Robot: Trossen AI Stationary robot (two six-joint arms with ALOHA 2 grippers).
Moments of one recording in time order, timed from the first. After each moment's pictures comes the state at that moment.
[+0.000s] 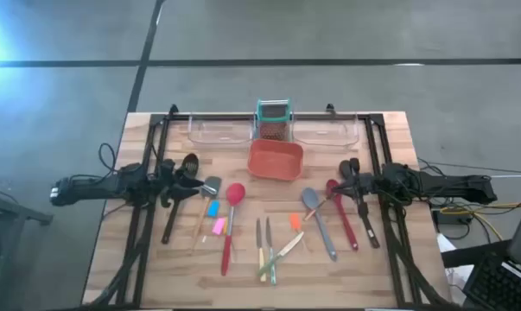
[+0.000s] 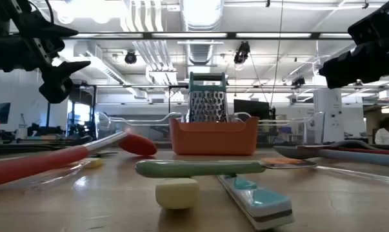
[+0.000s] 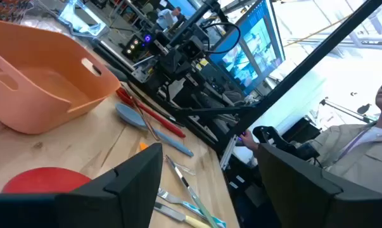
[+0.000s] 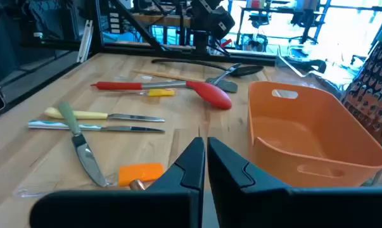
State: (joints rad) left arm 0.03 0.00 0.01 0.03 0.09 -0.76; right arm -0.04 0.12 0.06 -0.12 -0.10 -0.04
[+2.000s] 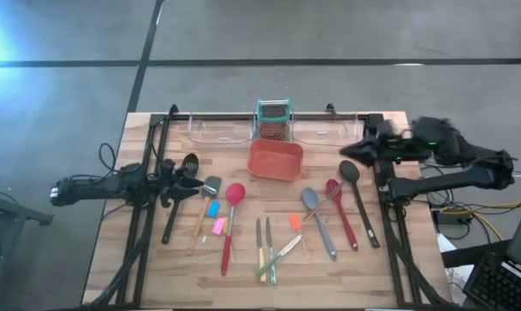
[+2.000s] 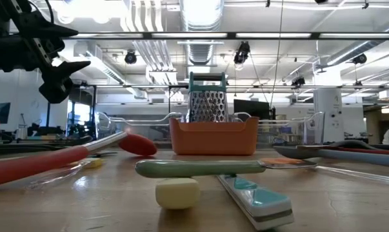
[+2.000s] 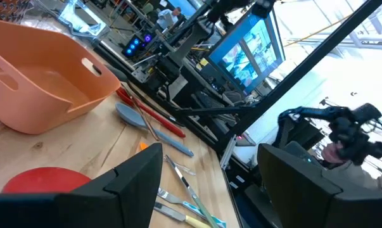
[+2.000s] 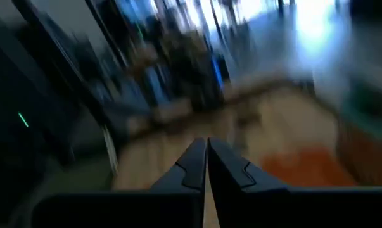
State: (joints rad) left arm 0.03 0.00 0.01 0.03 0.09 -0.76; right arm -0.04 0.74 1.09 -0.61 -0.03 0.40
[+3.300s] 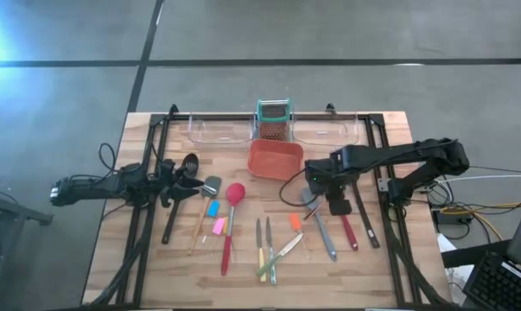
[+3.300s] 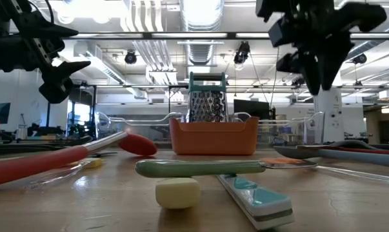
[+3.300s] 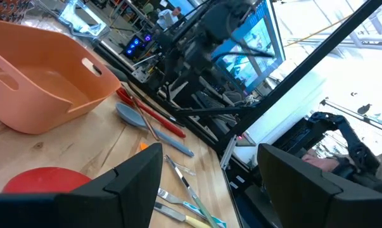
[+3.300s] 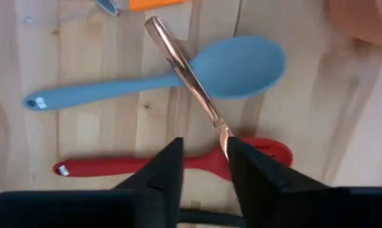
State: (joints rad) left arm 0.03 0.00 0.01 0.03 0.09 -0.76; right arm 0.00 1.47 1.13 -1.15 -0.12 -0.12
